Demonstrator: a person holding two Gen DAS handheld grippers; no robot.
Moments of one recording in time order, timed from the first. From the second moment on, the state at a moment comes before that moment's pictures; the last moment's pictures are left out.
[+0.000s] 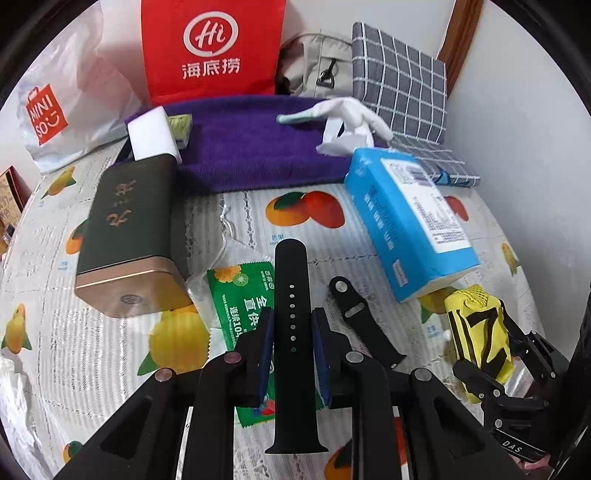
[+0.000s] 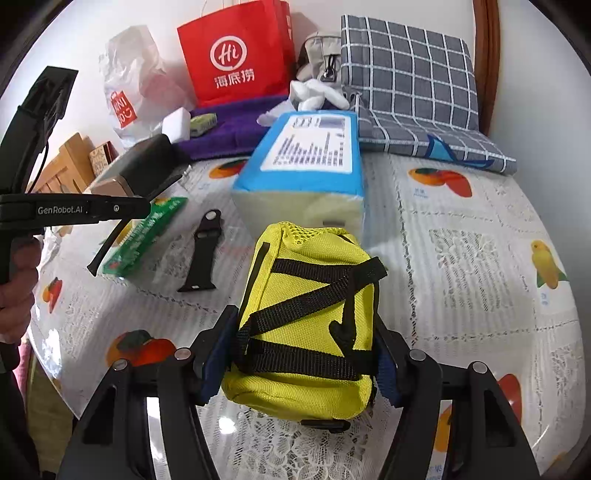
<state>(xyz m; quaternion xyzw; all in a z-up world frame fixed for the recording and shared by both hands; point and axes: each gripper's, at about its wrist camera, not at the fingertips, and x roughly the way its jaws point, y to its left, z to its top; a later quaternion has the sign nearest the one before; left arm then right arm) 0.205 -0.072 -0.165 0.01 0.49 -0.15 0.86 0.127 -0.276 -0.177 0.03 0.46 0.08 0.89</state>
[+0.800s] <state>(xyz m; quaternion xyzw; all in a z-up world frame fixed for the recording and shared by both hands) 0.217 -0.012 -0.088 -0.04 0.45 -0.12 0.89 0.160 -0.265 -0.081 0.03 0.40 0.10 0.91</state>
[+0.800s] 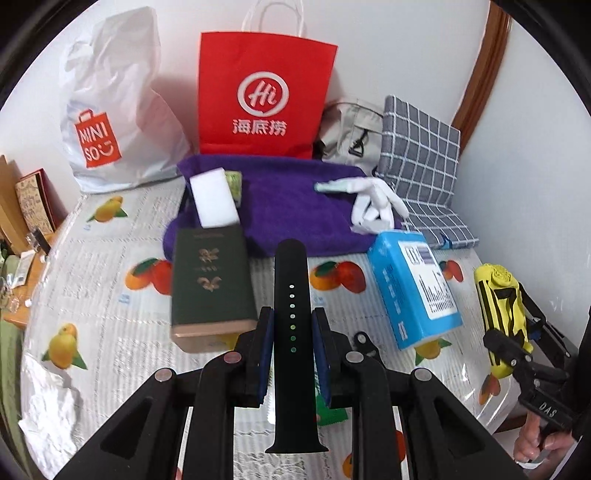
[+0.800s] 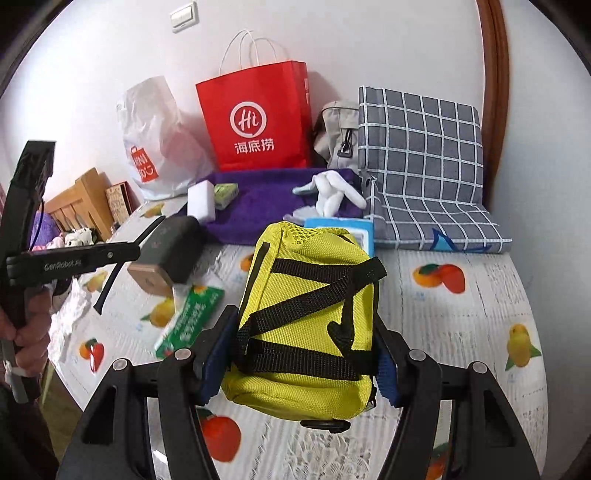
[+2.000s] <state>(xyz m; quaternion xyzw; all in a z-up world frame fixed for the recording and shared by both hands) 0.371 0.012 -0.074 -0.07 0.44 -0.09 0.89 0.350 -0.242 -0.046 0.06 0.39 0.13 0.91</state>
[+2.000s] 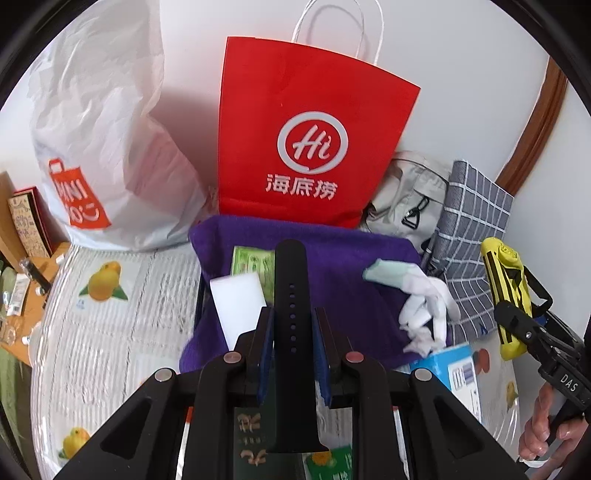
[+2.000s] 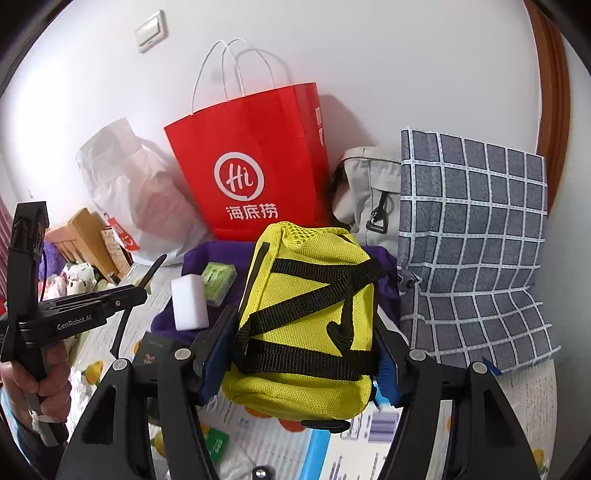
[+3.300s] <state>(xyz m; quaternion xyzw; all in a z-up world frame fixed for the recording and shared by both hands) 0.458 -0.016 -0.164 -0.09 0.52 -0.11 0.84 0.456 -0.222 -0.172 0.06 0.53 0.15 0.83</state>
